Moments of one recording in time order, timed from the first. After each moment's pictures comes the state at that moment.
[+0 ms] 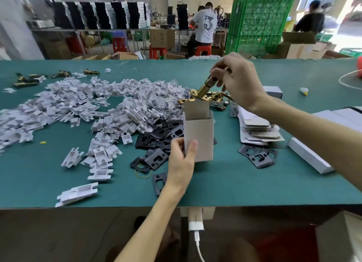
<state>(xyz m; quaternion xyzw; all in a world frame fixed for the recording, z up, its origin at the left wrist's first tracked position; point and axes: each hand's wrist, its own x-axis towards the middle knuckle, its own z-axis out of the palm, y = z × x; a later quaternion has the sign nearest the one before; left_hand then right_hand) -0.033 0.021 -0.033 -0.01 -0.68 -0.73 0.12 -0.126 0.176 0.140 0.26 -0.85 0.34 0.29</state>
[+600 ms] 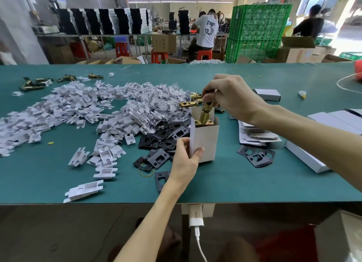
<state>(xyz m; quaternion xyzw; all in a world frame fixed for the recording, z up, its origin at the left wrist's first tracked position) -0.034 0.021 -0.033 -0.03 -0.69 -0.72 0.07 -0.086 0.170 0.143 0.34 -0.89 0.23 0.20</state>
